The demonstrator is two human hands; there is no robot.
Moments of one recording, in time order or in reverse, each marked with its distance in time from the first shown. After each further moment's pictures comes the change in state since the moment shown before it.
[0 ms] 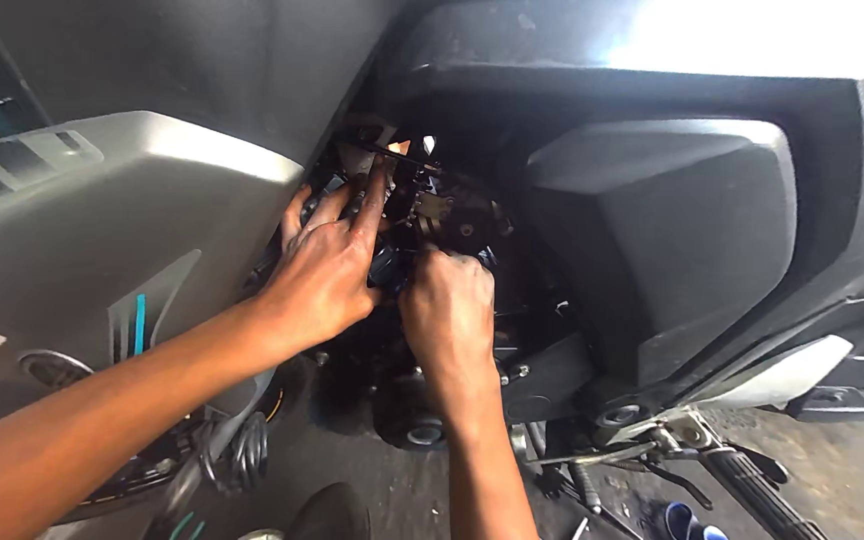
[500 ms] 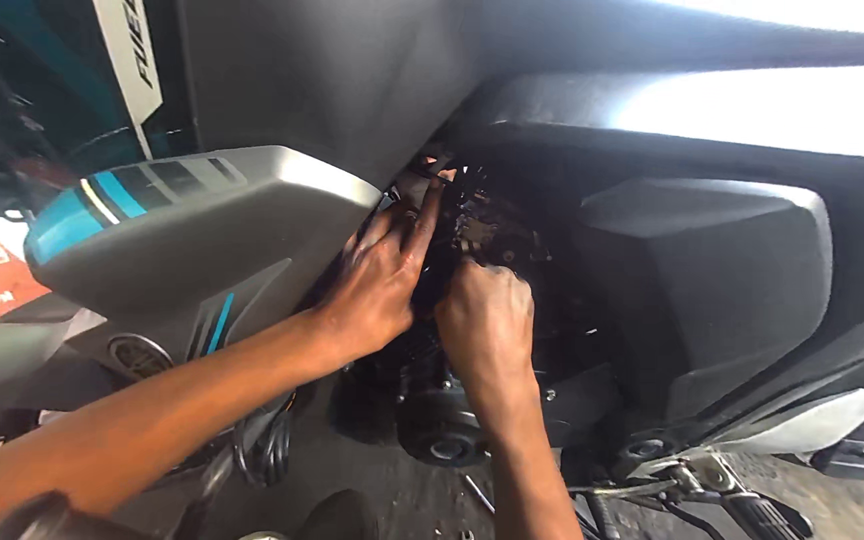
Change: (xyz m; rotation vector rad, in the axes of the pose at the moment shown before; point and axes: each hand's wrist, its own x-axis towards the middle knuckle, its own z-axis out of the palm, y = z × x) left_hand -0.008 -0.004 0.005 -0.054 0.187 0.070; right_hand 0.000 -0.007 -0.013 -0.002 -0.068 -0.066
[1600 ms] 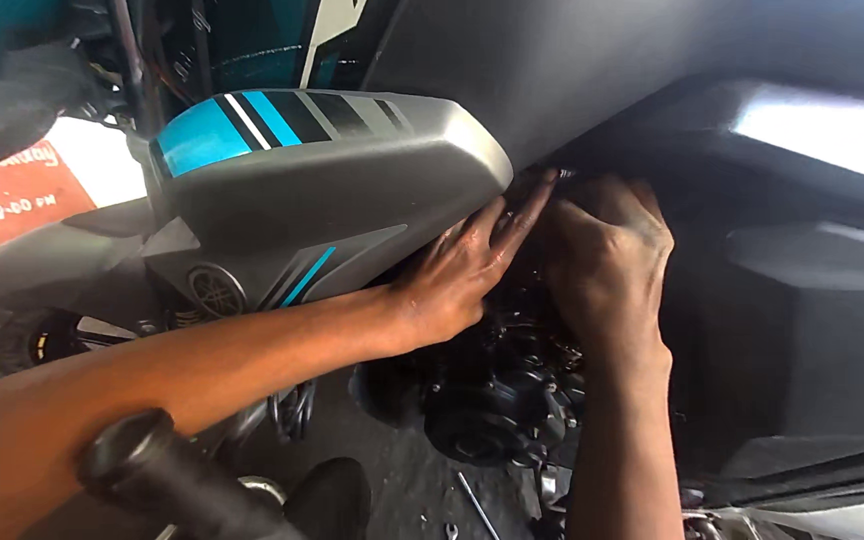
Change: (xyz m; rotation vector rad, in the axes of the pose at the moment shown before) left_hand -0.008 -0.006 0.003 -0.094 0.100 0.043; right_hand 0.074 0.024 0.000 -0.070 0.323 -0.645
